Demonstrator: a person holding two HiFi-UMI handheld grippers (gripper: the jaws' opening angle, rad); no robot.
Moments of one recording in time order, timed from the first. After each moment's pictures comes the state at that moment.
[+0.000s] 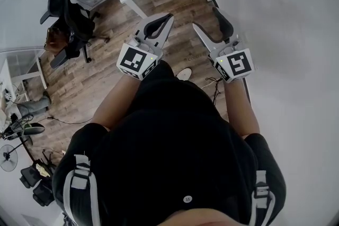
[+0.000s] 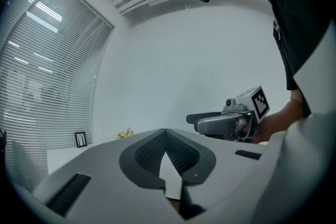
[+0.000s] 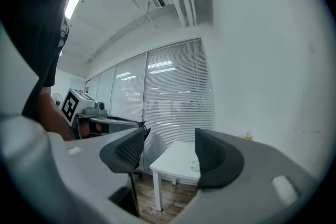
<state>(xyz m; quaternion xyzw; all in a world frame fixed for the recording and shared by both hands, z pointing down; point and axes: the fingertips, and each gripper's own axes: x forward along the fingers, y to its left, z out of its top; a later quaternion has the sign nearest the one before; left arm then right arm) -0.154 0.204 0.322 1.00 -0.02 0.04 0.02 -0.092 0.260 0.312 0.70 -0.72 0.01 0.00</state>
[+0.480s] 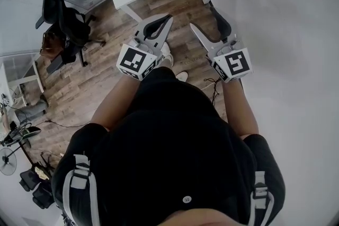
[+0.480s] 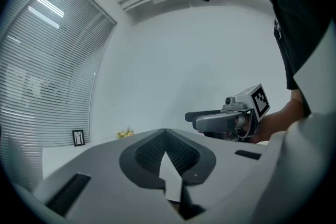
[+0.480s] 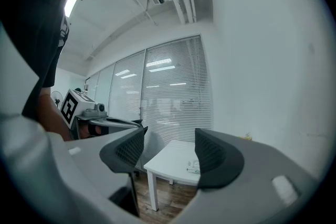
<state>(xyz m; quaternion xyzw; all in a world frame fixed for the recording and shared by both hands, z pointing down) -0.119 0.185 0.335 1.00 -0.02 0.04 0.03 -0.060 0.237 0.318 0.70 -0.72 0.01 0.01</state>
